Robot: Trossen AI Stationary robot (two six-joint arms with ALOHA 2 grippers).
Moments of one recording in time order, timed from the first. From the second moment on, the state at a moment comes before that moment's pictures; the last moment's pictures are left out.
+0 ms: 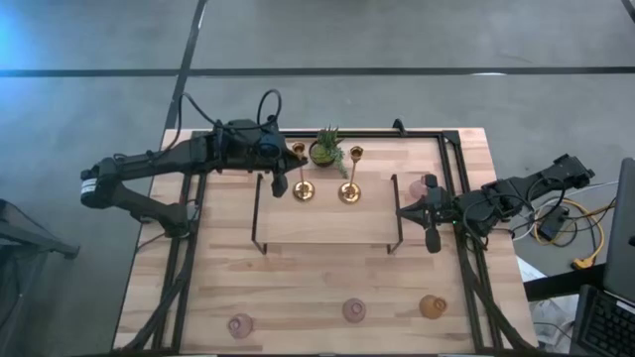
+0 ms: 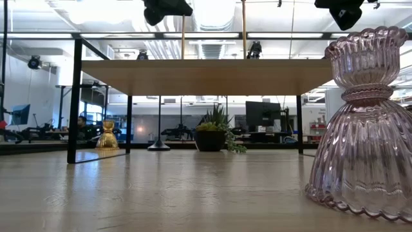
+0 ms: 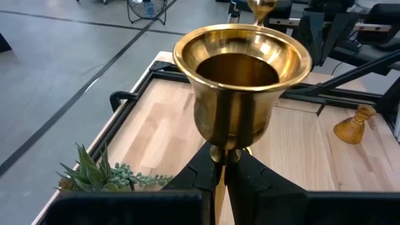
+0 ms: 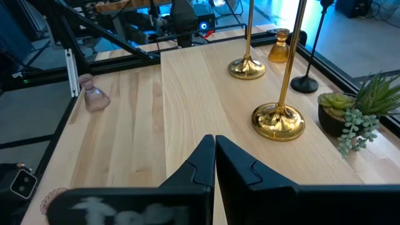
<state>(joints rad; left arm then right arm) 0.23 1.22 1.25 -0.38 0.02 -0.02 0.40 0.71 0.73 -0.43 0.46 0.35</state>
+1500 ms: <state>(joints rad) 0.23 1.10 1.25 -0.55 0.06 -0.01 0.40 0.71 0.73 -0.40 0.46 0.36</state>
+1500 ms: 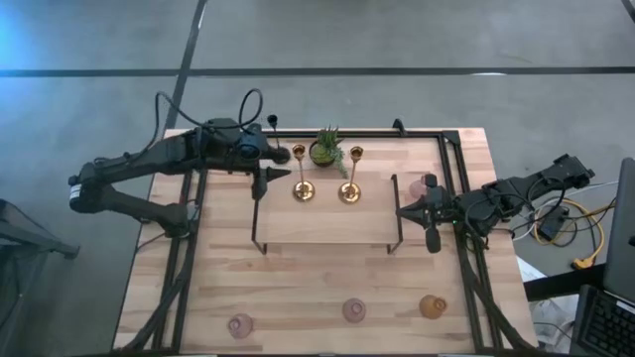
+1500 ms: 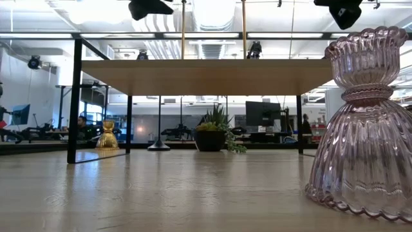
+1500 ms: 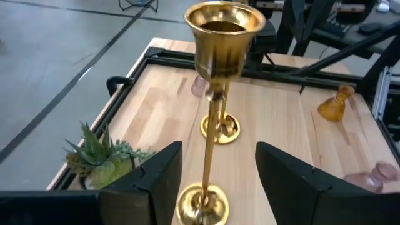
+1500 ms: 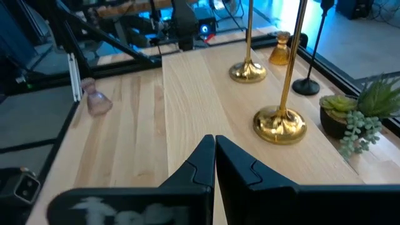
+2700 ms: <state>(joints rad) 0.39 0.99 0.89 -0.44 -0.55 -0.02 0.40 0.81 0.72 -0.23 0.47 0.21</state>
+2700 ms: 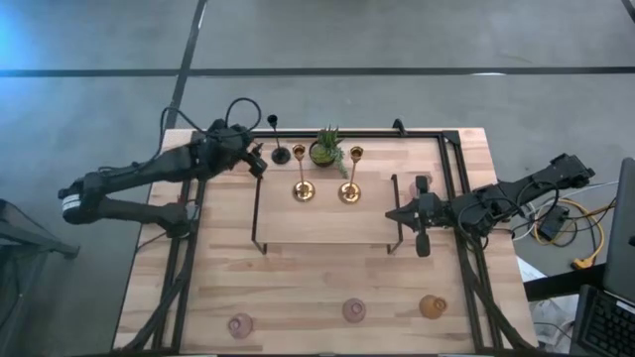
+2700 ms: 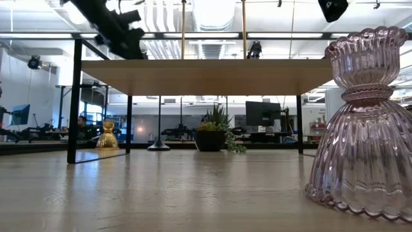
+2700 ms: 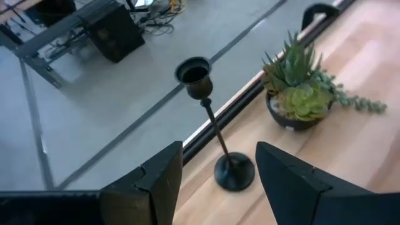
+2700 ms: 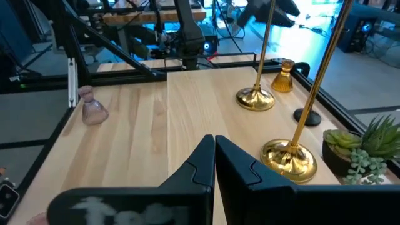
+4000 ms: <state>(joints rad) 0.69 1.29 0.61 0.34 -0.14 0.10 0.40 0.81 0.72 -0.23 0.61 0.11</state>
